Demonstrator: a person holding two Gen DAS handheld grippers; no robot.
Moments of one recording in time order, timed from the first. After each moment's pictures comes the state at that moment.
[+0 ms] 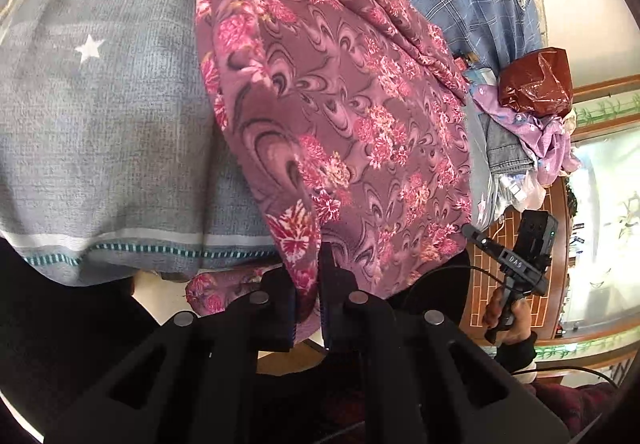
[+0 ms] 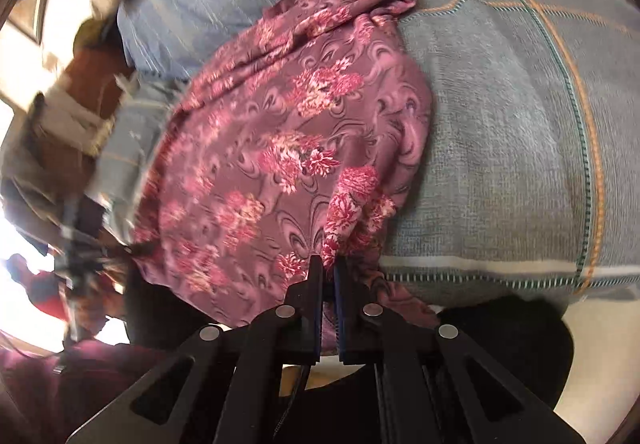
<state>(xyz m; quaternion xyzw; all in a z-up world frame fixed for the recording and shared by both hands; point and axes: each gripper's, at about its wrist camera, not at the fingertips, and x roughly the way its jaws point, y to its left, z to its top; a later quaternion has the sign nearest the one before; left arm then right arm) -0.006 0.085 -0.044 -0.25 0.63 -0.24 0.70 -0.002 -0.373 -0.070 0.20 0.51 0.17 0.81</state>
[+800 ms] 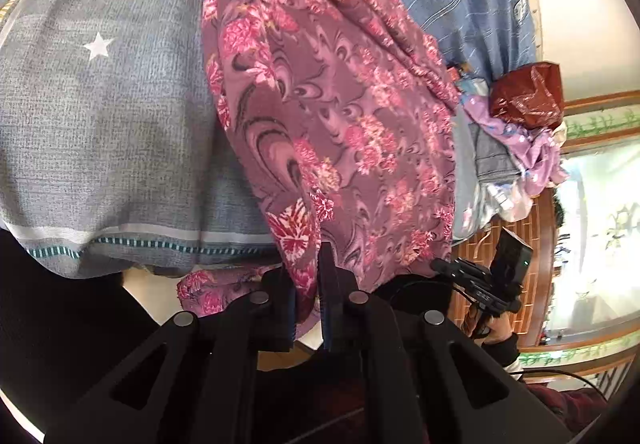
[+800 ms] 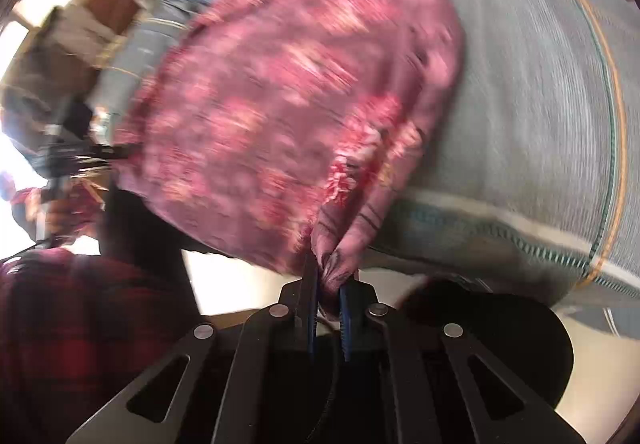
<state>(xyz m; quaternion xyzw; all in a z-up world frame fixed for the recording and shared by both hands) -0.009 0.093 -0.037 -0.29 0.62 -0.24 0.69 -0.027 -0.348 -0.082 0.09 0.56 0.25 0.79</state>
